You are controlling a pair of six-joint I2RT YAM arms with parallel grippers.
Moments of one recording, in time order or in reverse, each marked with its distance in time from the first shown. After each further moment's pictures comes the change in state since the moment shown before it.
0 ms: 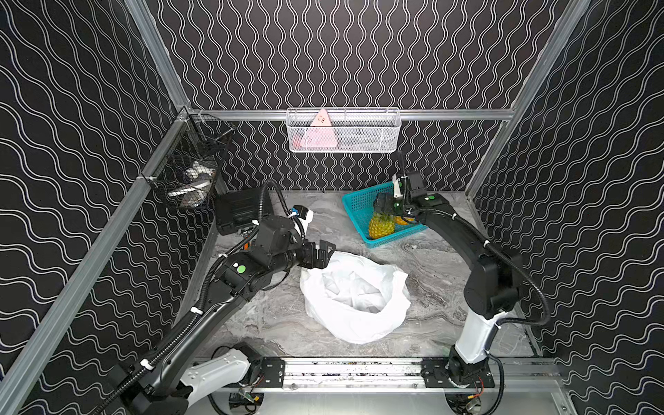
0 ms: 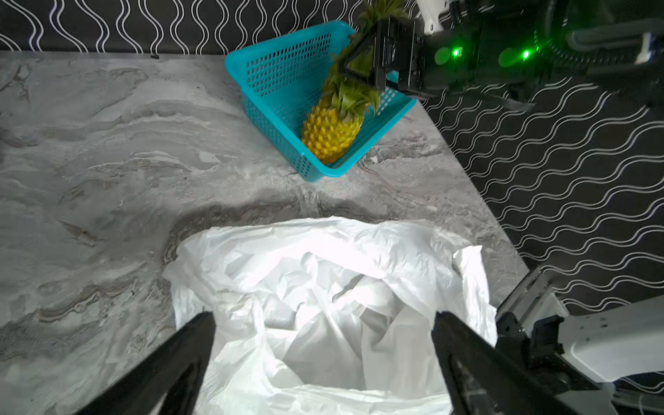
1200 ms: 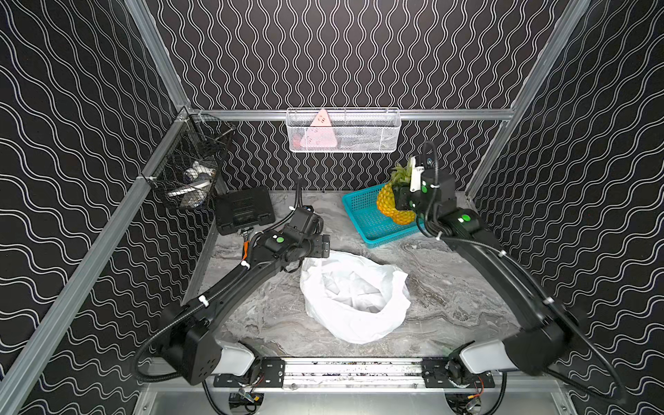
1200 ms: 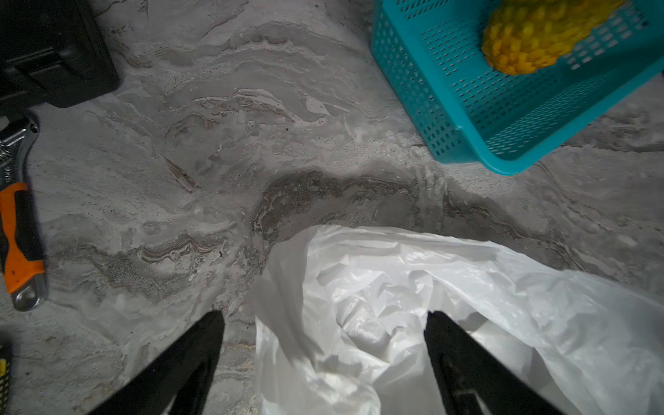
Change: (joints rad) left arm 0.036 0.374 0.086 -0.047 -0.275 -0.055; right arm 0.164 -0.542 -0.194 0.106 0.203 -0.092
